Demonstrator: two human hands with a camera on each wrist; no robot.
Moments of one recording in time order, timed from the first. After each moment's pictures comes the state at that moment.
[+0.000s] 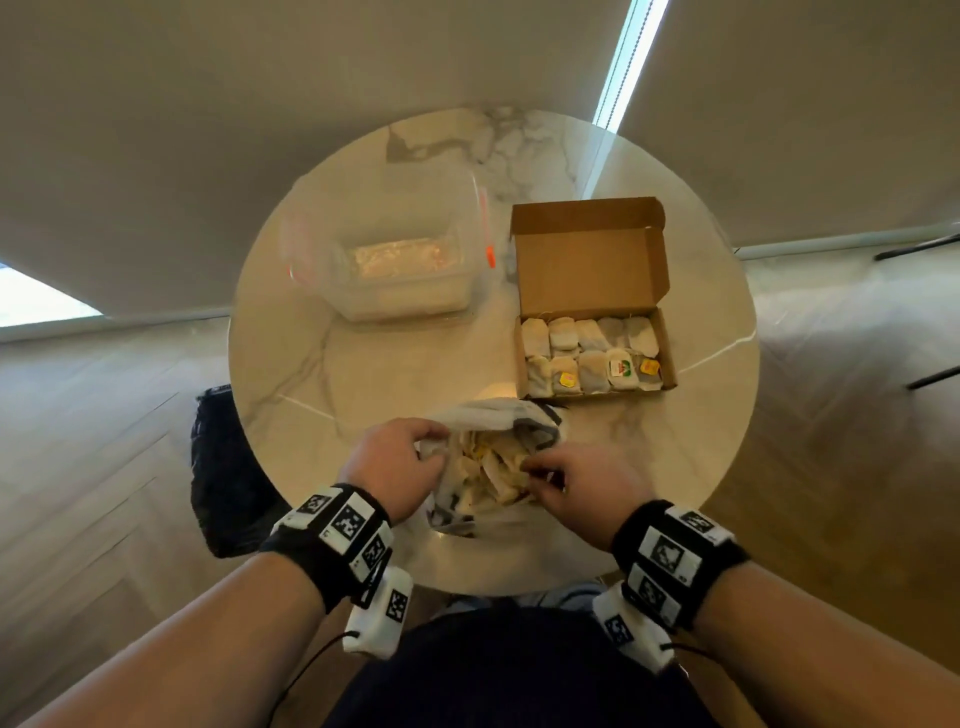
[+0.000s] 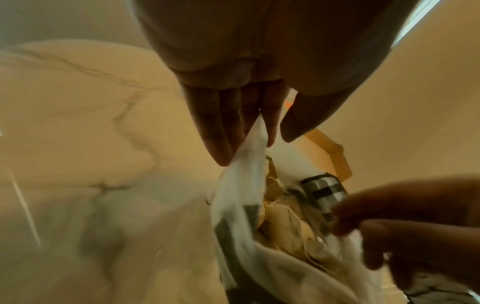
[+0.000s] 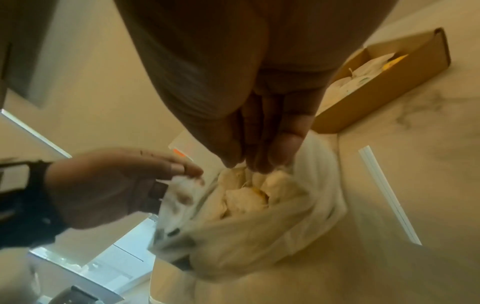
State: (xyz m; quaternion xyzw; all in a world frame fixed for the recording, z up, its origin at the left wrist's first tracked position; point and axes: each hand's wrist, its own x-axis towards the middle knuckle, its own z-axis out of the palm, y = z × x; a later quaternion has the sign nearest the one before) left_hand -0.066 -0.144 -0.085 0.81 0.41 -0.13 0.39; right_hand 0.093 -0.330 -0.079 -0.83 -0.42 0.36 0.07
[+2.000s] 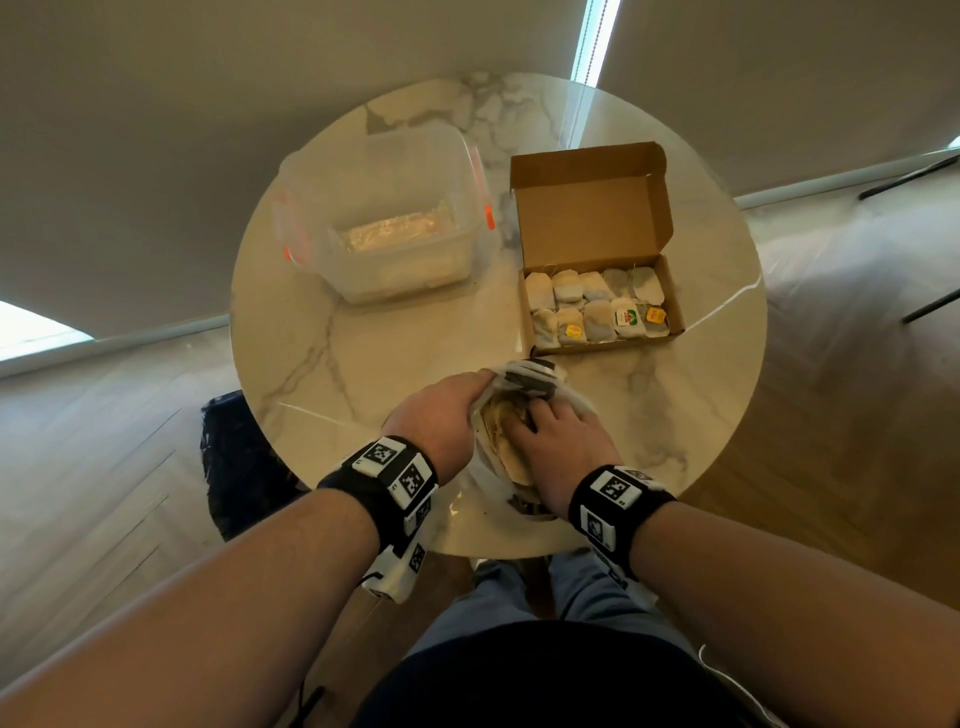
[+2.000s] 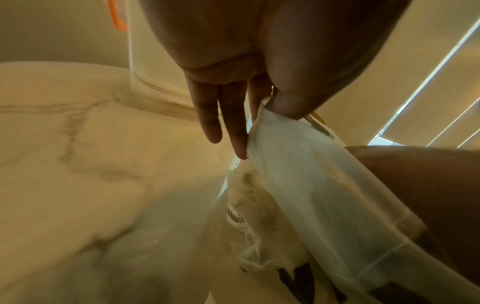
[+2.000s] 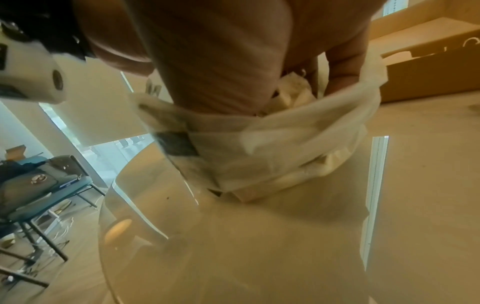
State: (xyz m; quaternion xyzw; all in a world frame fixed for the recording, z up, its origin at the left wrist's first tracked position) left_hand -0.048 -0.147 -0.082 0.91 0.23 -0.15 0.31; right_hand 0.039 -0.306 -0.124 -0.83 -0.50 0.25 -0.10
